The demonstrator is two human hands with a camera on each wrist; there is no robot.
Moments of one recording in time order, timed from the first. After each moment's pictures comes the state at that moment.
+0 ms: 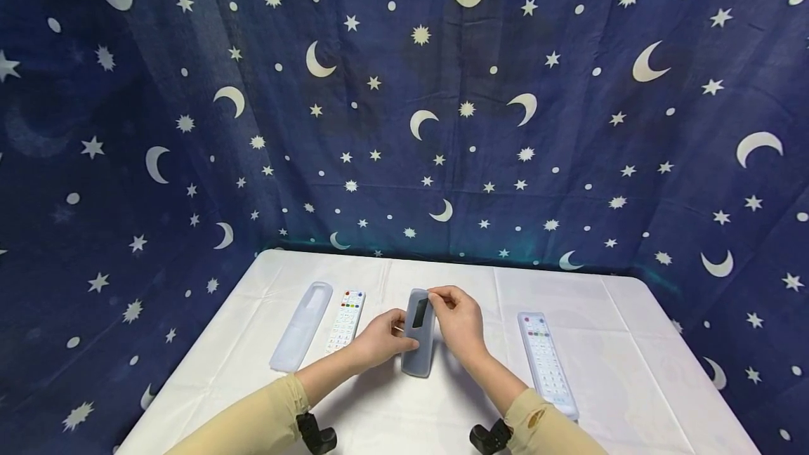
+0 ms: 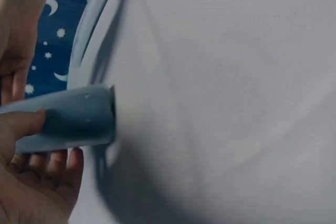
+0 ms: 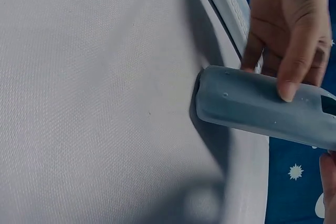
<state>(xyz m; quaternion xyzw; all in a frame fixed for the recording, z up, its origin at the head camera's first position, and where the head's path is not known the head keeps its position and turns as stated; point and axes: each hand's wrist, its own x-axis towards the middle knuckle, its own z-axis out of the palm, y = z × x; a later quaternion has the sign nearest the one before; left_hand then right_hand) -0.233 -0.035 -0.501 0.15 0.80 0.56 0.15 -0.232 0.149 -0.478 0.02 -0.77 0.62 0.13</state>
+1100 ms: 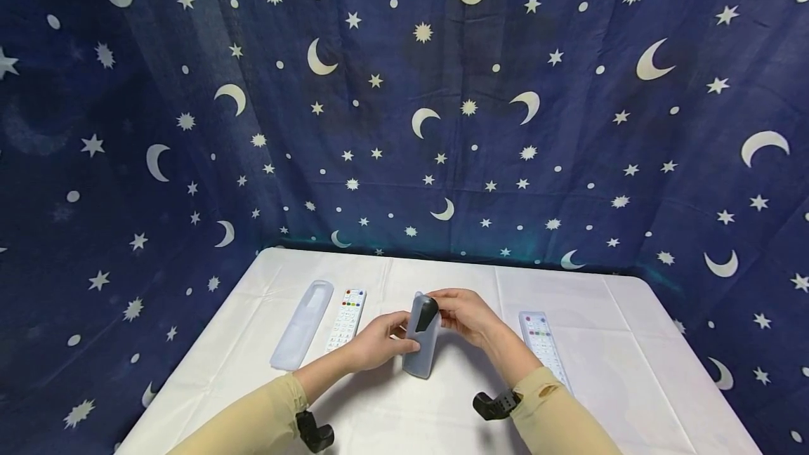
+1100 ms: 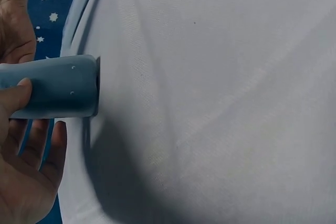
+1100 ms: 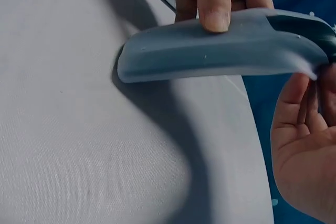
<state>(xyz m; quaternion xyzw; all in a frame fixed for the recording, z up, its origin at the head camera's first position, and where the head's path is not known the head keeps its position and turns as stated) -0.240 -0.045 -0.512 0.25 0.81 0.52 0.12 -0.267 0.184 -0.480 0.03 -0.66 0.72 -0.19</state>
